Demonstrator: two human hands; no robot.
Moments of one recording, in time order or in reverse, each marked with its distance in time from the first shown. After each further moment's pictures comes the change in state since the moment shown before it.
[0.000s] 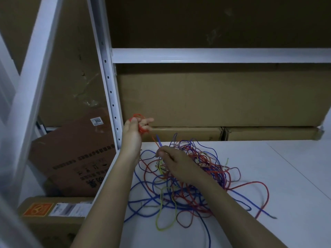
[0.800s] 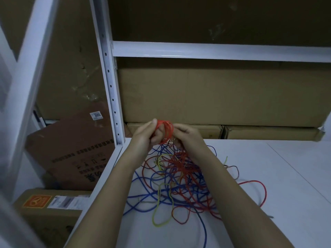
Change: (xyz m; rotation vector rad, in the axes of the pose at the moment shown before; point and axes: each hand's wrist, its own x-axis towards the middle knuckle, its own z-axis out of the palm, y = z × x) left_hand -0.021 -0.008 0.002 0.220 -0.442 0.005; right_hand 0.027 -0.003 -0.034 0.645 0.304 0.085
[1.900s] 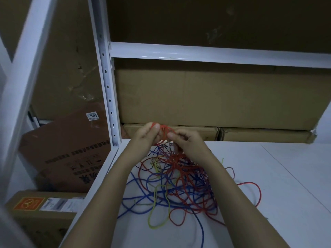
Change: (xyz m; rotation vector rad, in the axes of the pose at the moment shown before) left_hand 0.001 0.003 0.001 0.290 0.051 -0.026; right_hand -0.010 -0.004 -0.017 -0.361 -0.080 -0.097
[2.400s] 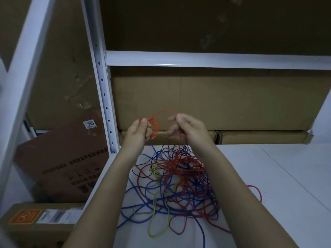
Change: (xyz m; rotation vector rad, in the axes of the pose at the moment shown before) left_hand 0.018 0.010 0.000 -0.066 0.213 -0.019; right_hand 0.013 -0.036 -0.010 0.368 0.110 0.041
